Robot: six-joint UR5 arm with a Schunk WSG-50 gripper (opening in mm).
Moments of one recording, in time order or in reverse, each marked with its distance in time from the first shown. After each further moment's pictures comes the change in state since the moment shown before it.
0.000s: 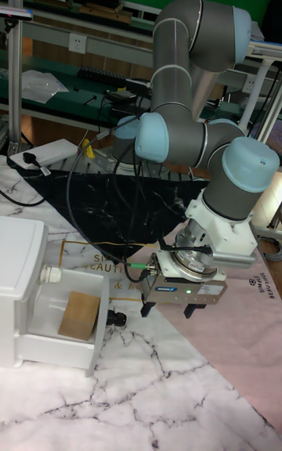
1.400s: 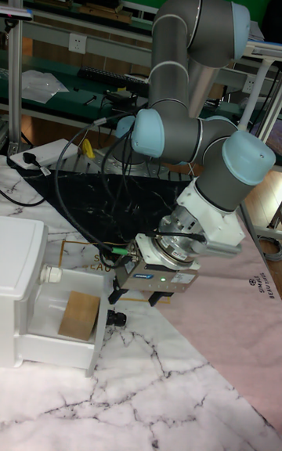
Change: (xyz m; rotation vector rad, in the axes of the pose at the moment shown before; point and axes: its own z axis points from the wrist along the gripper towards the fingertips) arm 0.022 -0.073 -0.011 0.213 0.023 -0.136
